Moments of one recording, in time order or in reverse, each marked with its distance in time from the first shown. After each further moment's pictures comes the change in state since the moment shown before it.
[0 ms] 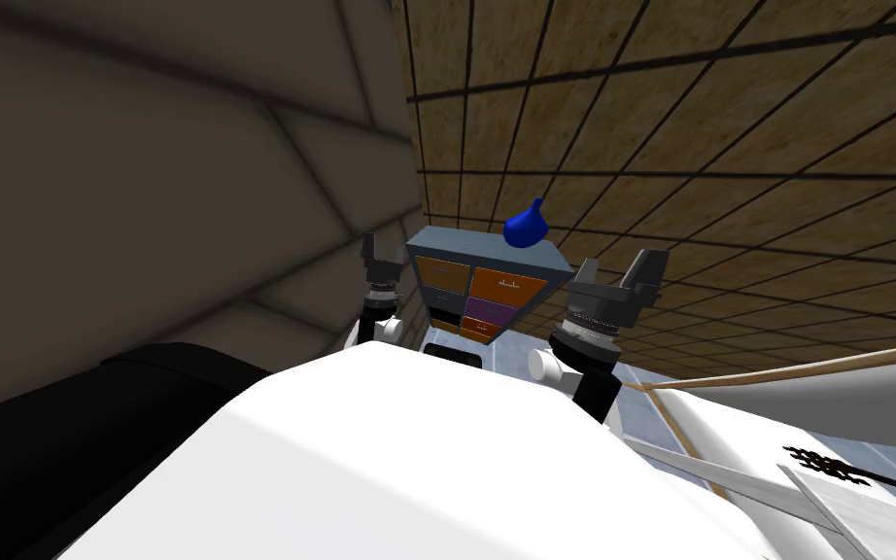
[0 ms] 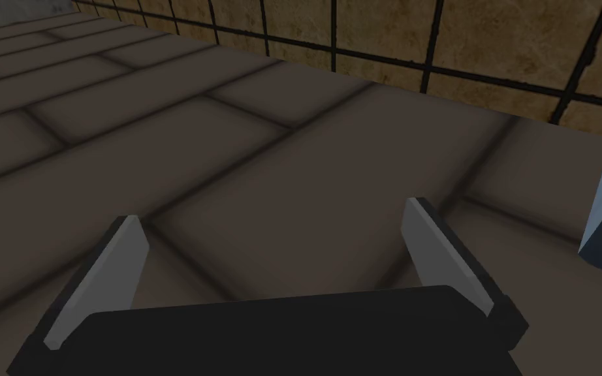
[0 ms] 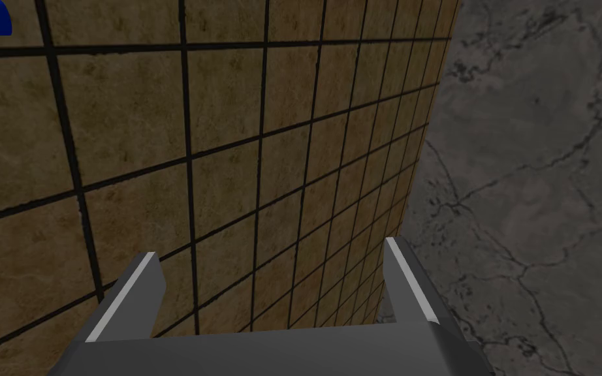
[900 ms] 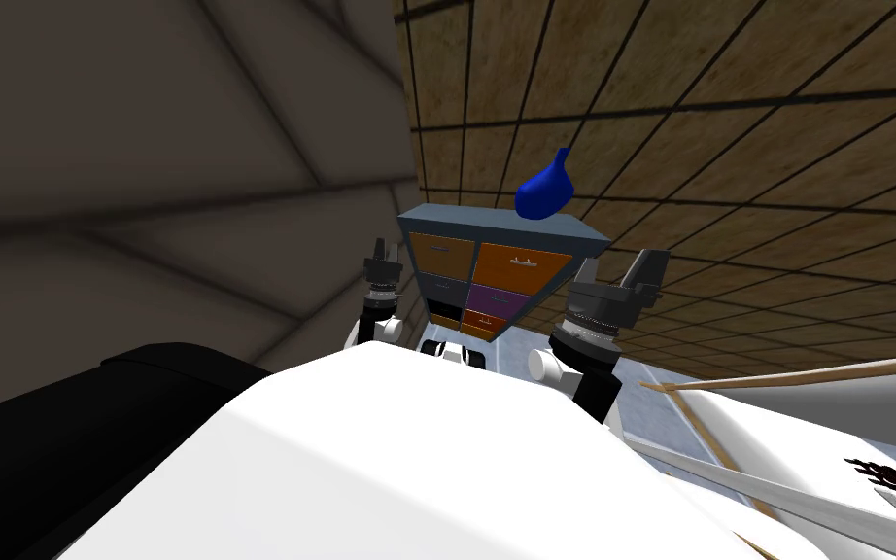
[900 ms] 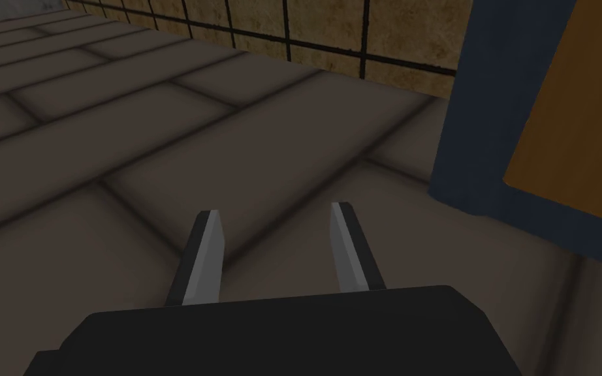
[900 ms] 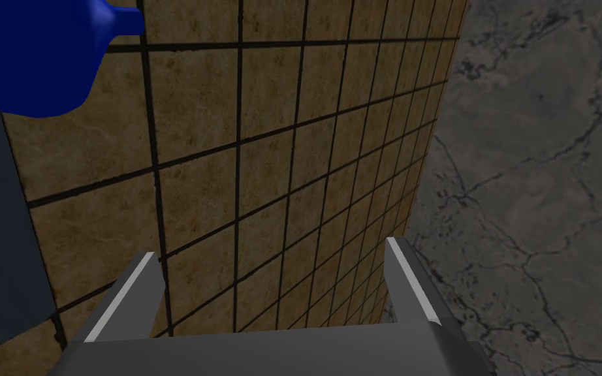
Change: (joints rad) left arm 0.000 0.000 0.000 0.000 0.000 0.000 0.000; right arm 0.000 0.000 0.000 0.000 0.000 0.000 0.000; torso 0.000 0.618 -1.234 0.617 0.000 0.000
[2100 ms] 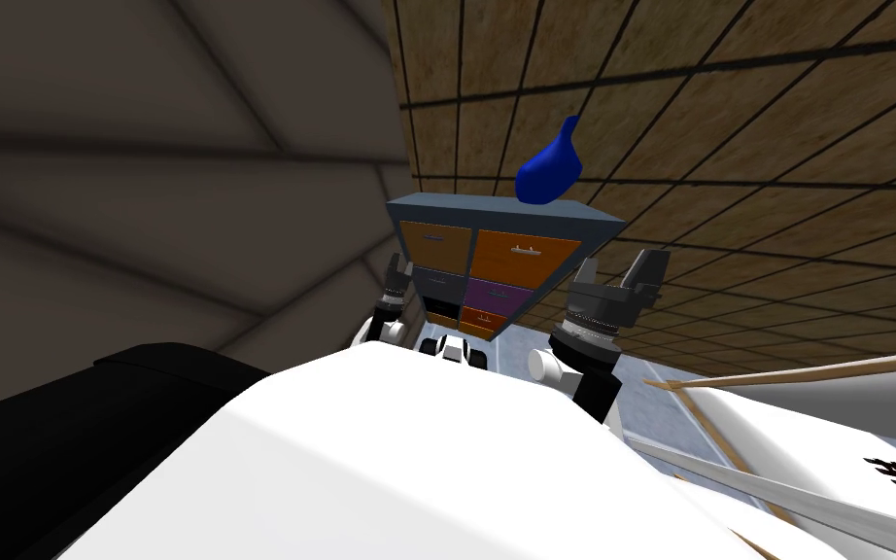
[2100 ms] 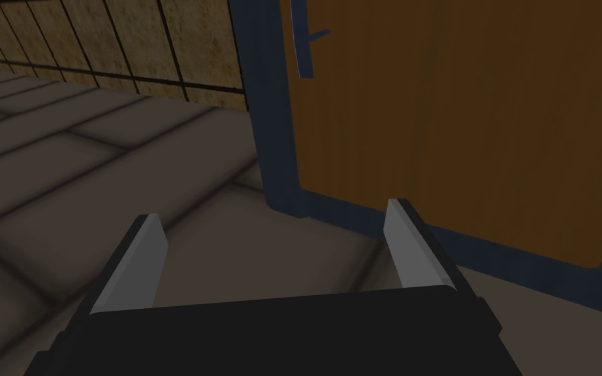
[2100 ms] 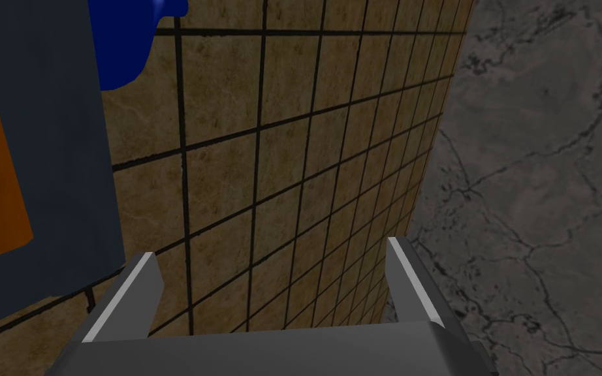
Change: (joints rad) left arm -0.043 0.097 -0.006 0.227 0.003 -0.028 -0.017; right arm 0.000 0.000 0.000 0.000 0.000 0.000 0.000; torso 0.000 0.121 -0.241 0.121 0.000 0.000
